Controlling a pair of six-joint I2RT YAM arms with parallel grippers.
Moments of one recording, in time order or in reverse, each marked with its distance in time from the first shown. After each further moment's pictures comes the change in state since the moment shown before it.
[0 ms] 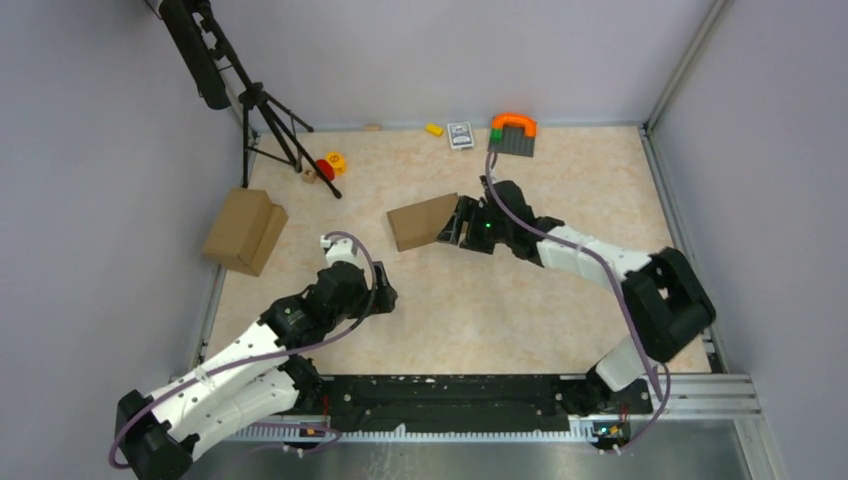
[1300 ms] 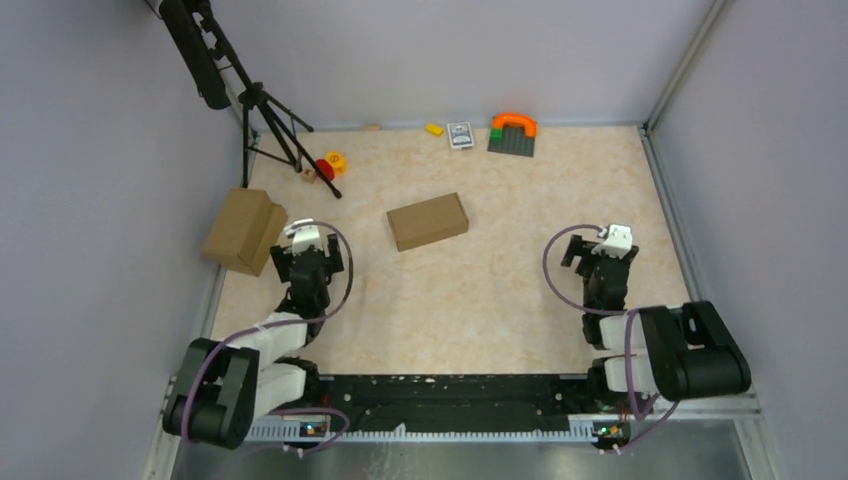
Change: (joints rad) left arm 0.526 0.346 -0.335 1.114 -0.281 0.678; right arm -0.496 -0.388 -0.937 0.998 0.554 -0.776
